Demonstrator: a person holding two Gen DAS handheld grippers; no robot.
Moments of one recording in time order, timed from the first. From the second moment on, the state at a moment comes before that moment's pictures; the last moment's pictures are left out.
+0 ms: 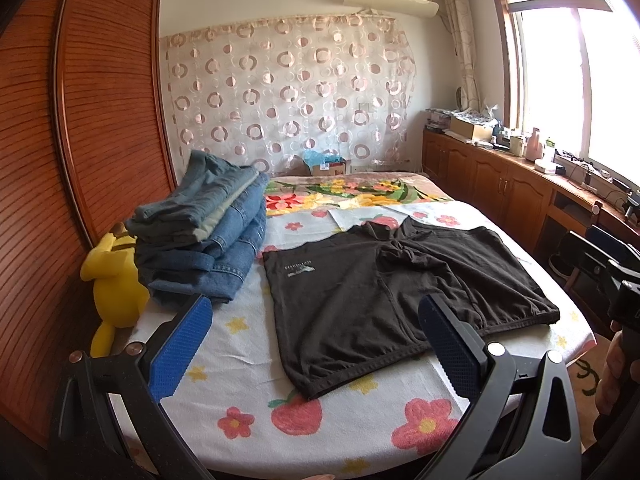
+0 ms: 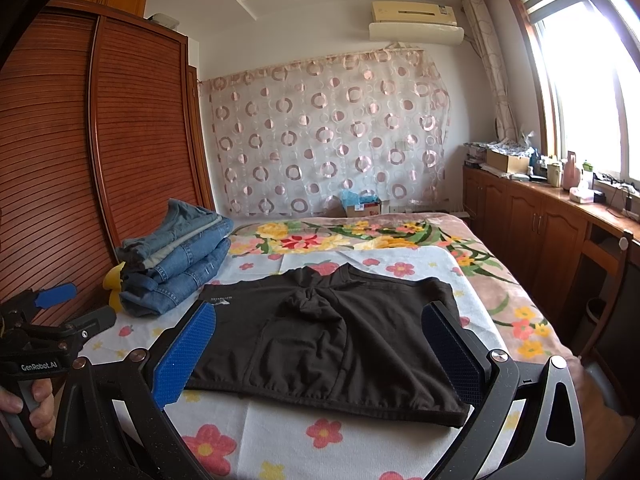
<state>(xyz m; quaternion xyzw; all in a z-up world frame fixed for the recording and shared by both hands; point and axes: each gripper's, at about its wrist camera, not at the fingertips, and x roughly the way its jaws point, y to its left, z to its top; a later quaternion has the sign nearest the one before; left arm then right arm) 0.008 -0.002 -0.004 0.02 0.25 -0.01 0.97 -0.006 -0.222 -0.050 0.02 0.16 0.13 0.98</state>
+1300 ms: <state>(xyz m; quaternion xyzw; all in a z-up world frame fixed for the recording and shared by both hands) 0.121 -0.029 -0.044 0.05 0.33 -0.08 0.94 0.072 -0.224 -0.054 0.00 0.21 0.11 0.97</state>
